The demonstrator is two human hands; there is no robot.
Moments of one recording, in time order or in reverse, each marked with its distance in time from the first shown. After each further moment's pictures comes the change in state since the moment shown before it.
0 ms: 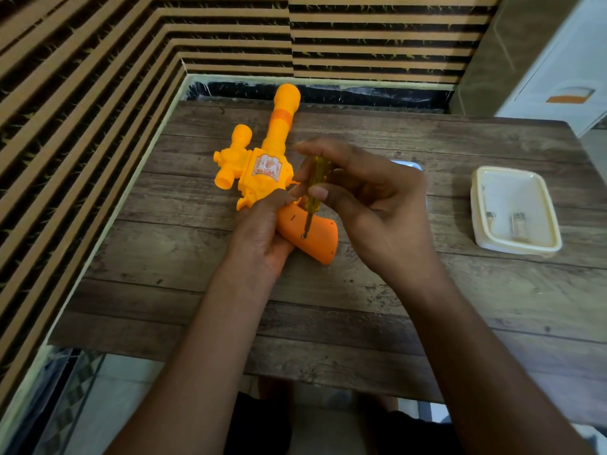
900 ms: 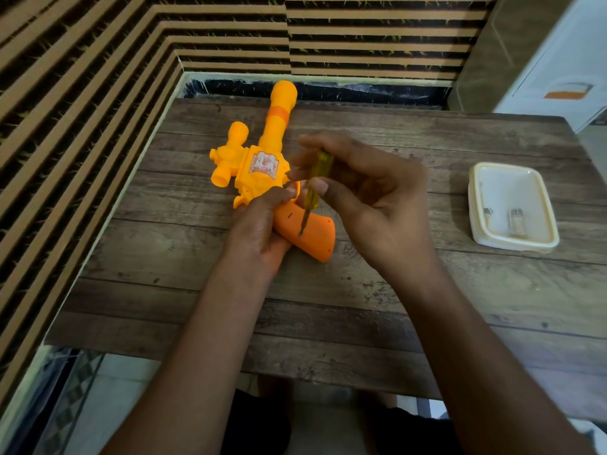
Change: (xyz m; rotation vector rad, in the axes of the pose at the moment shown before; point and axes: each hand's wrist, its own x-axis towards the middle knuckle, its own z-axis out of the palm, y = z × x) left_hand -0.011 0.003 0.006 -0.024 0.007 0.027; right_hand -0.001 0.001 -0.001 -0.014 0.041 -0.023
